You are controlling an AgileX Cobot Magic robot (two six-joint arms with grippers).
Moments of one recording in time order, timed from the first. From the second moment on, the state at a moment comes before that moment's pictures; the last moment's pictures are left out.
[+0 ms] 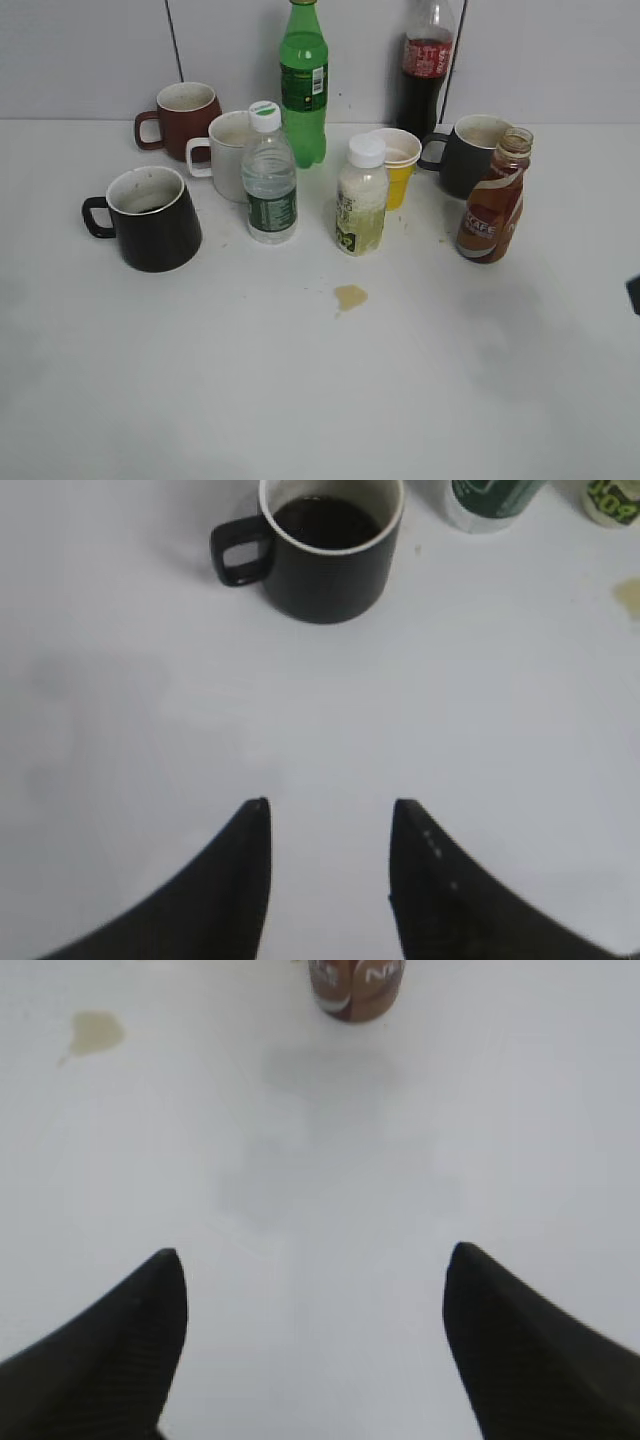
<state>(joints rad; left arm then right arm) -0.27 0.93 -0.71 -0.05 0.79 -0.02 0.28 1.01 -0.64 0.07 0.64 -0.04</state>
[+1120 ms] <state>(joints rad) -0.27 0.37 -0.54 0.01 1.05 -0.02 0.28 0.12 -0.51 0.05 1.04 -0.05</state>
